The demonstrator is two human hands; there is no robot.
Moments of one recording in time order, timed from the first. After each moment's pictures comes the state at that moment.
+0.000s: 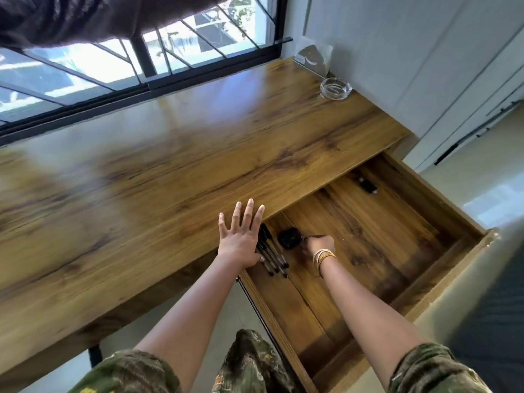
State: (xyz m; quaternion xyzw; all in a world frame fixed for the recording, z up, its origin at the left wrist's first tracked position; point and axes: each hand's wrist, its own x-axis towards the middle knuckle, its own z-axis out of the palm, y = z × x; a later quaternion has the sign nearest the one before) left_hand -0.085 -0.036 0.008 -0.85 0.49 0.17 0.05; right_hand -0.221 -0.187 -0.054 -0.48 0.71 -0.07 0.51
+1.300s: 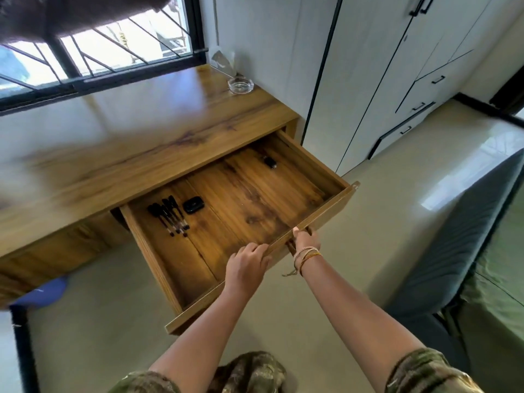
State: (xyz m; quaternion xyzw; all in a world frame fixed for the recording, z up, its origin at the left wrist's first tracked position) left_hand -0.420 -0.076 -0.022 -0.83 0.51 0.09 -0.21; right_hand -0.493 -0.219 -0.018 -0.26 0.64 -0.33 0.64
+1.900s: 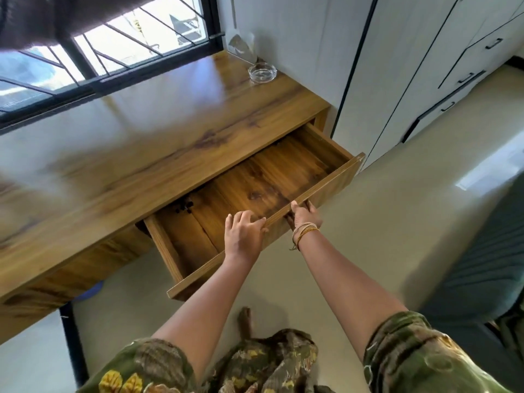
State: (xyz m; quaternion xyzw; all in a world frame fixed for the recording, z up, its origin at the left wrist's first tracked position) left_hand -0.311 -0.116 -0.002 -0.87 0.47 0.02 -0.14; right_hand -0.373 -0.258 -0.047 -0.24 0.63 -0.32 0.66
